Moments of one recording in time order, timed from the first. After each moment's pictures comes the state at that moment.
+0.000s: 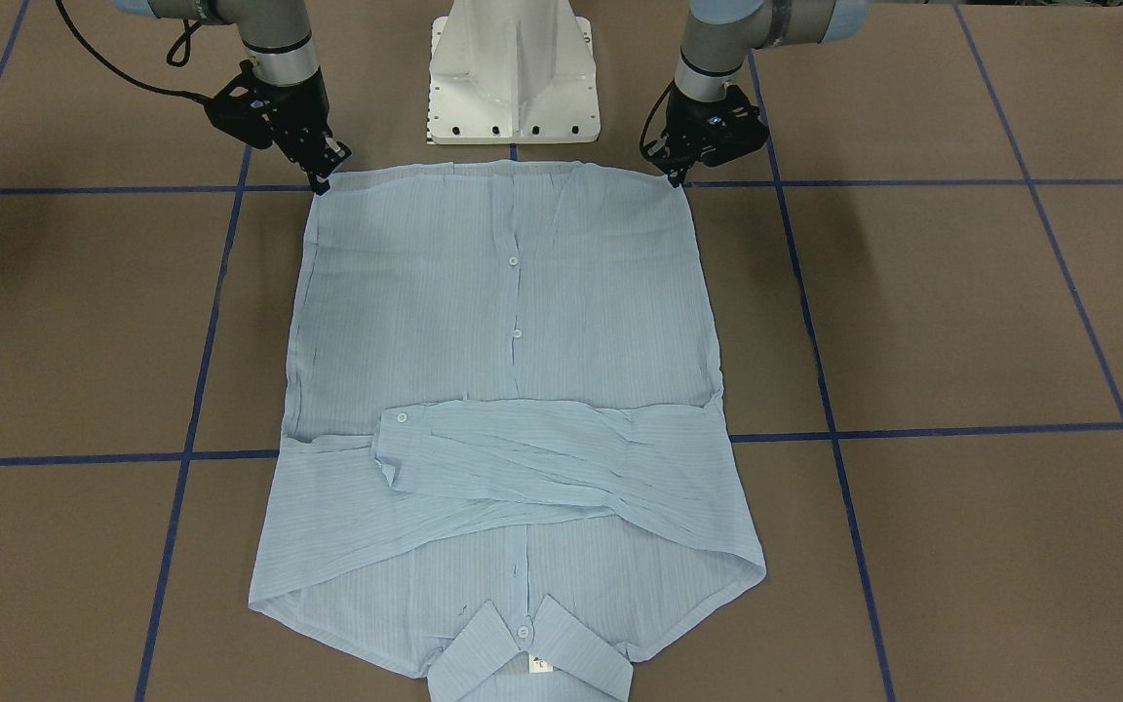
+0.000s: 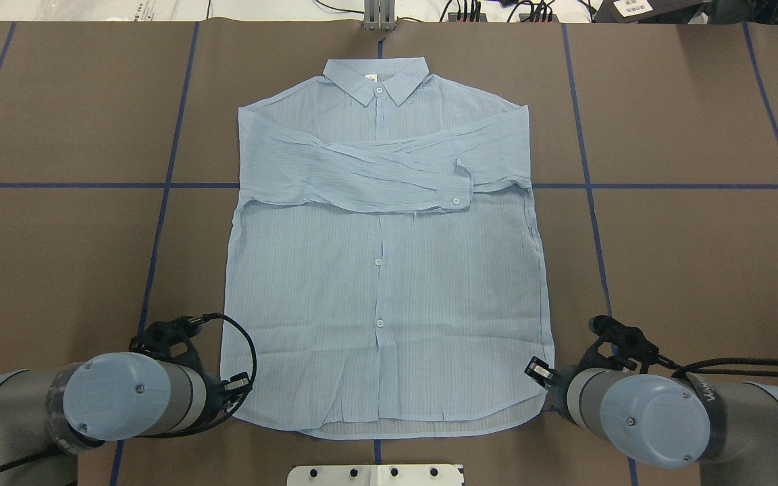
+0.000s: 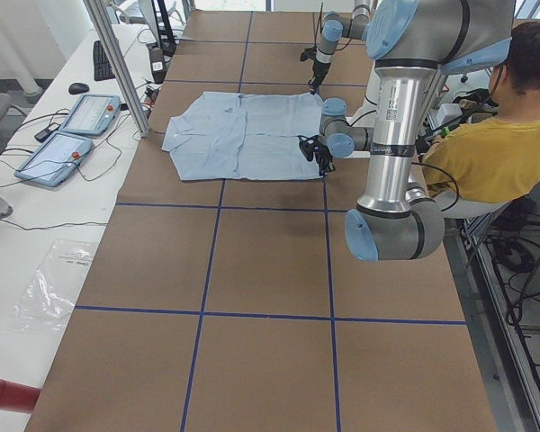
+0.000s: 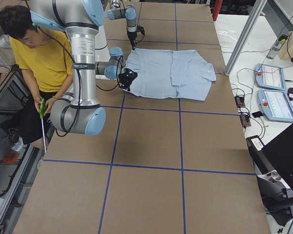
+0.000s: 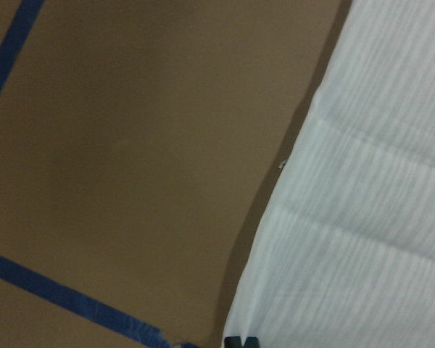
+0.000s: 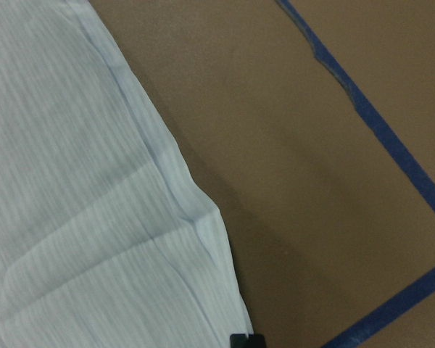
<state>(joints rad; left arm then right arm) -0.20 -1.74 -2.08 -1.71 -1.68 -1.86 0.16 -1.54 2.18 -1.45 1.50 2.07</state>
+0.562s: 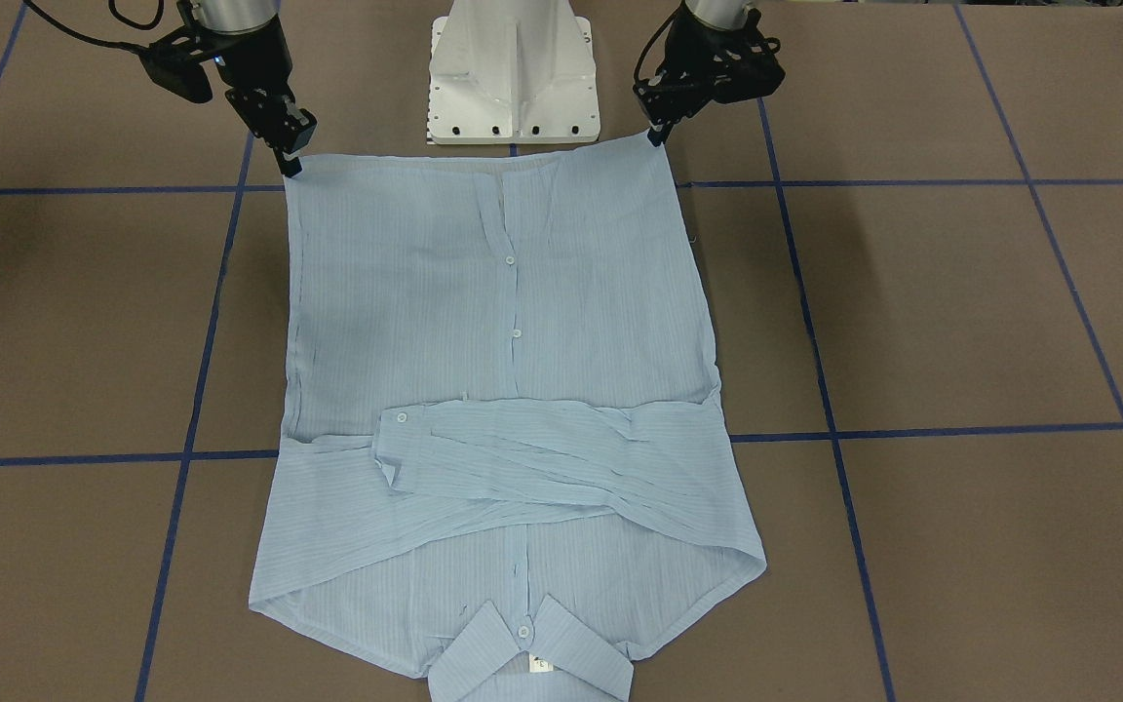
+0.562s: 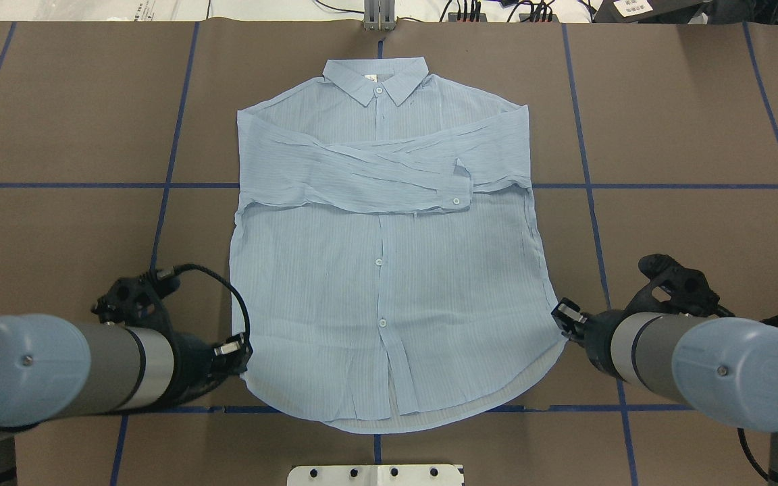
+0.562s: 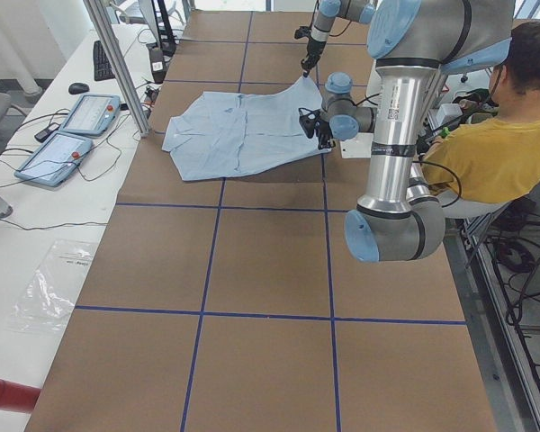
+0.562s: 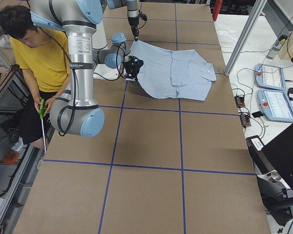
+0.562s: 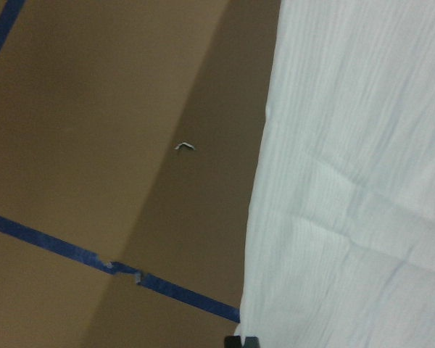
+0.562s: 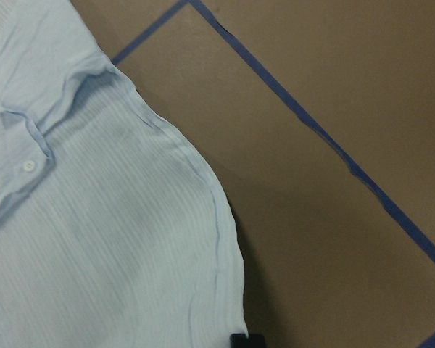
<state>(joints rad) -0.34 -1.78 -2.28 -1.72 -1.69 -1.84 0.32 -1.51 2.36 -1.58 1.50 2.05</state>
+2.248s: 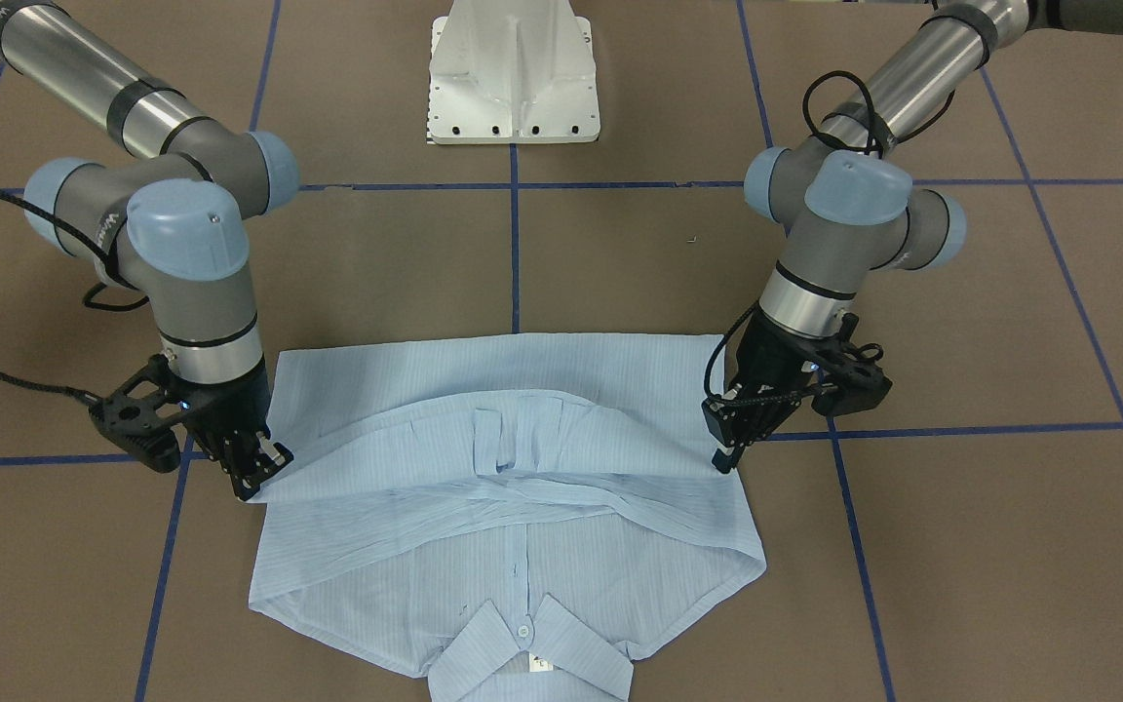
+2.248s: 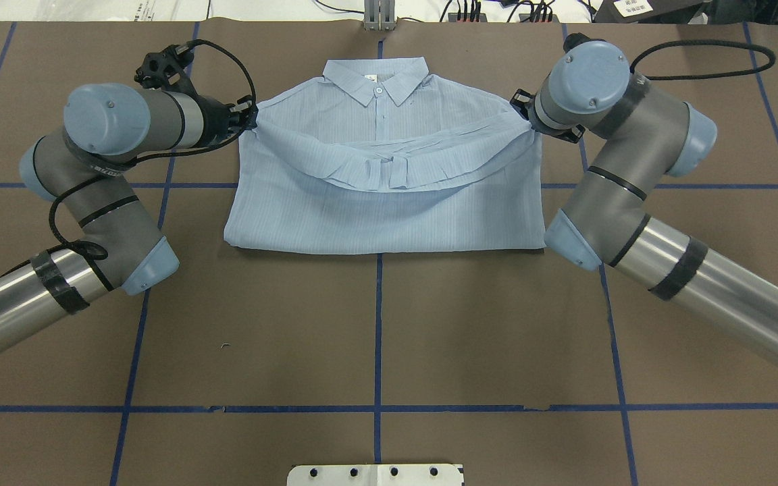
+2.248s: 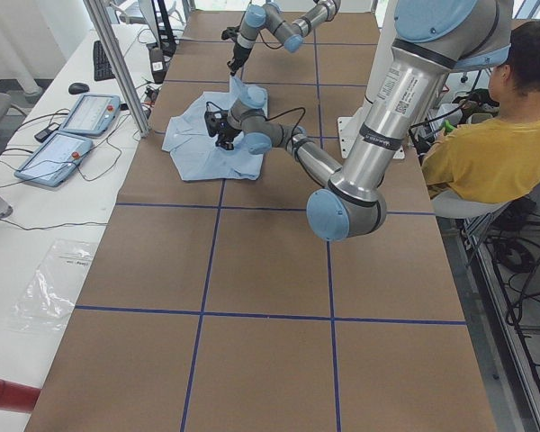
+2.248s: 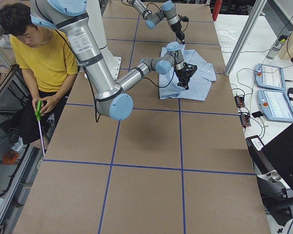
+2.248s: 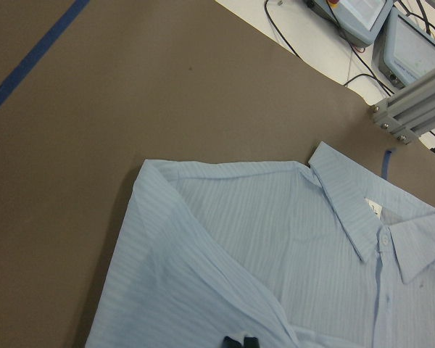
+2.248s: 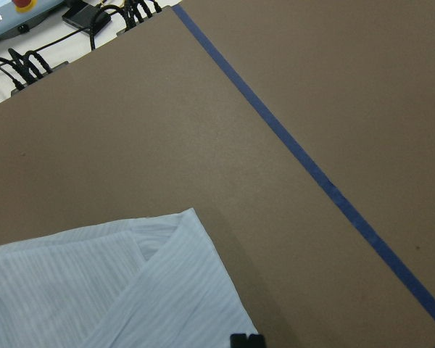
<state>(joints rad) -0.77 -2.12 -1.38 -2.40 -1.67 -1.54 0.80 -0.95 1.41 -1.30 1.65 1.59</state>
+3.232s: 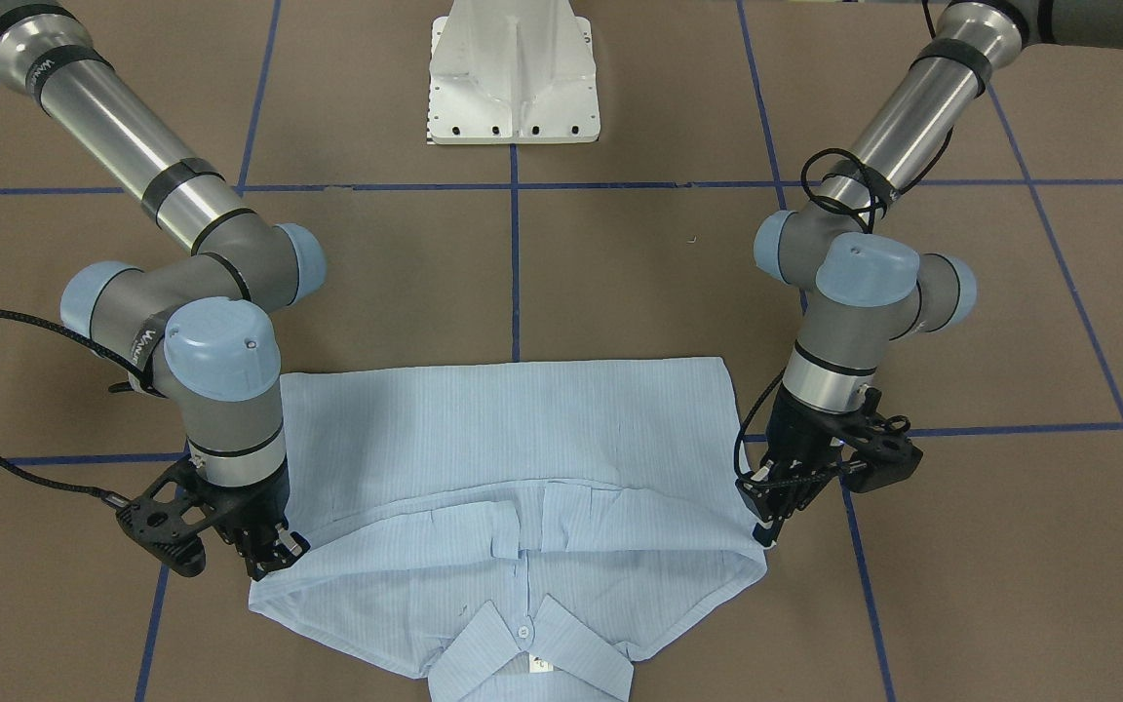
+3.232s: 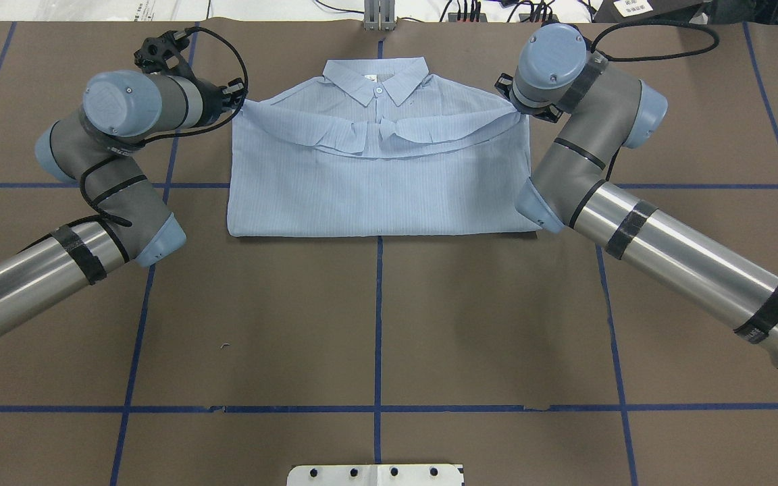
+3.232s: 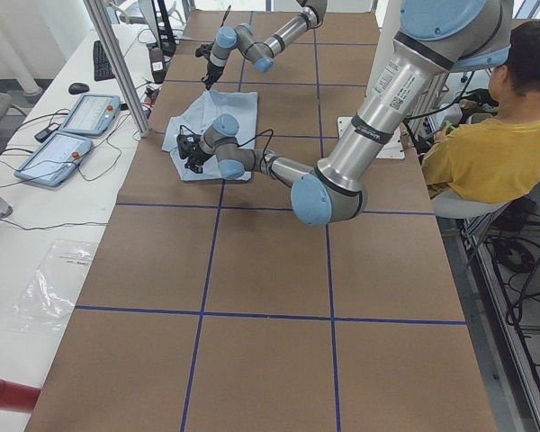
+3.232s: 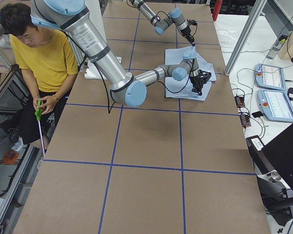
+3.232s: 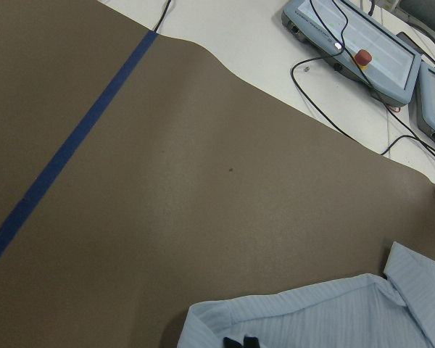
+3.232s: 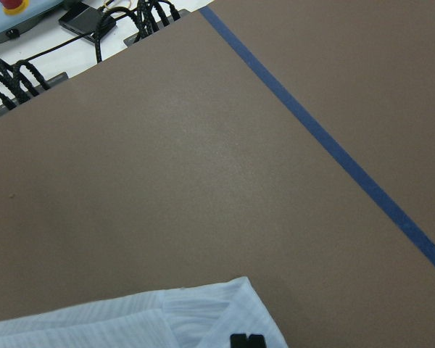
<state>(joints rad) -0.81 -2.21 -1.17 -2.47 -1.62 -1.50 0.82 -0.82 1.13 -1.18 1.65 1.56</state>
